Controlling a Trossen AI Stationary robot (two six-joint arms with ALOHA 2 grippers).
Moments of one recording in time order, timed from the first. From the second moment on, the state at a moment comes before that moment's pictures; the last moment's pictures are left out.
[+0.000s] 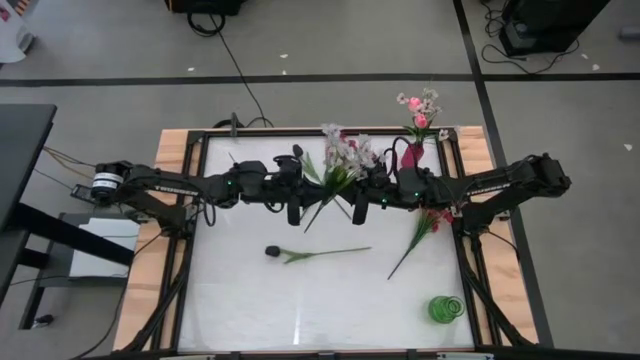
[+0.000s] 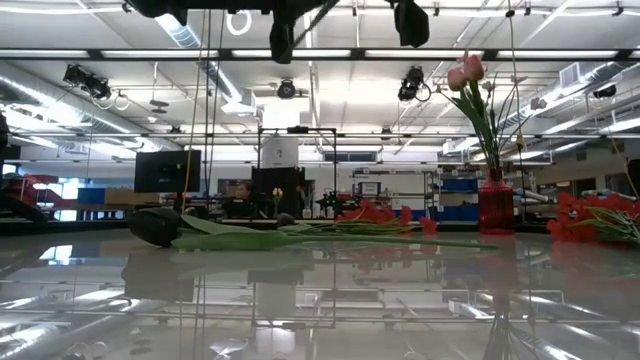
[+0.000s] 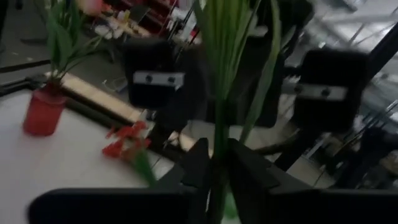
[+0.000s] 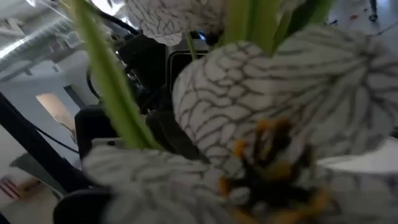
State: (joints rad) left arm 0.03 1.37 0.91 0.50 0.03 -0.54; right arm 0.07 1.32 0.92 0.41 0.27 0.52
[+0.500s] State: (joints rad) left arm 0.04 1.19 0.91 0.33 0.03 -0.25; right arm 0.14 1.26 0.92 0.23 0.42 0.36
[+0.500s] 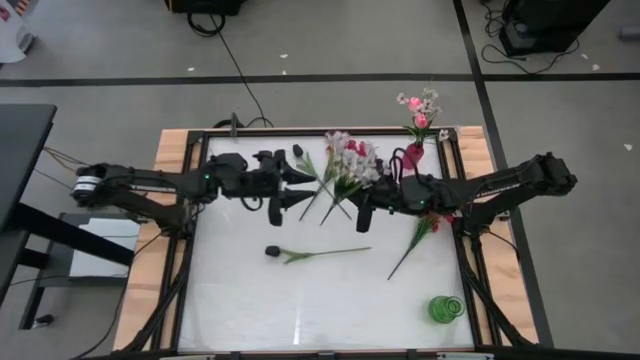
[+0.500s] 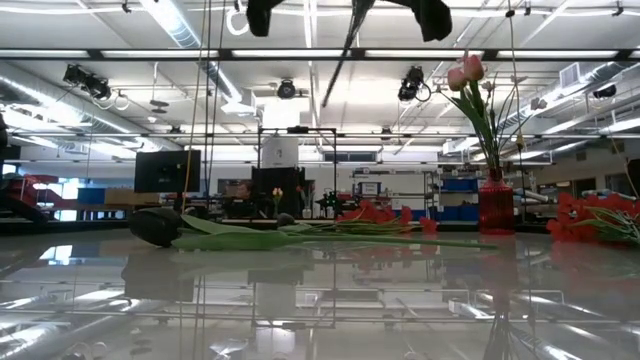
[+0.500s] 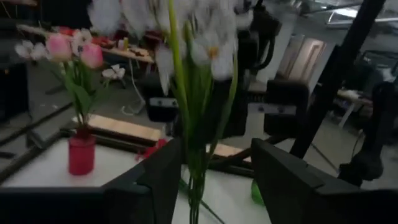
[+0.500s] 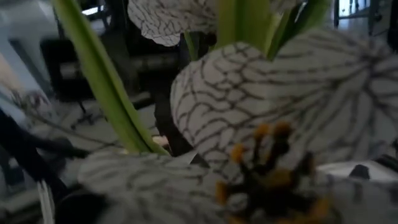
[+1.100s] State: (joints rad) left arm 0.04 0.98 0.91 0.25 0.03 -0.12; right arm 0.24 1.12 0.92 -0.39 0.88 0.56
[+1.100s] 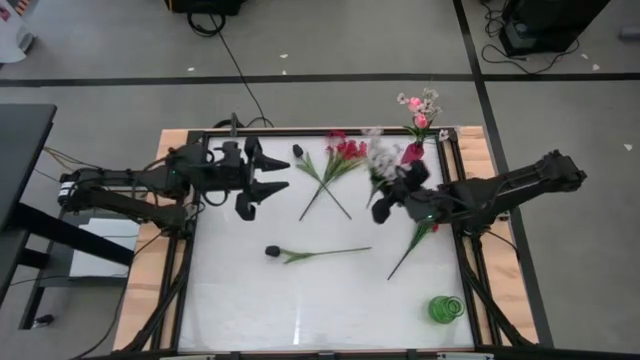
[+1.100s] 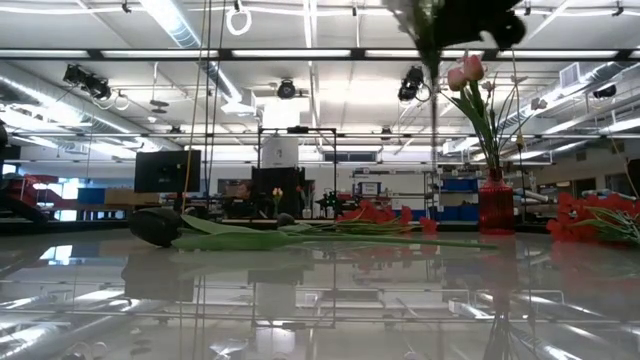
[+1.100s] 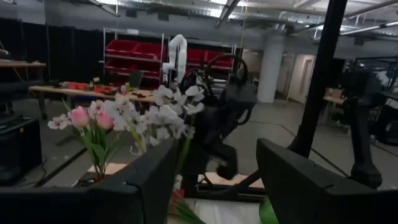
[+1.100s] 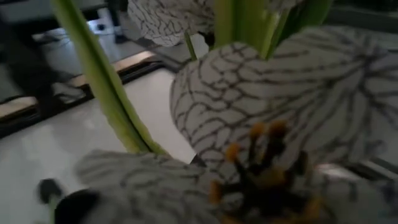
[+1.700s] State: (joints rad) left arm 0.04 0.98 0.91 0.26 0.03 -0.12; right arm 0.25 0.64 0.92 -0.85 1.20 0.60
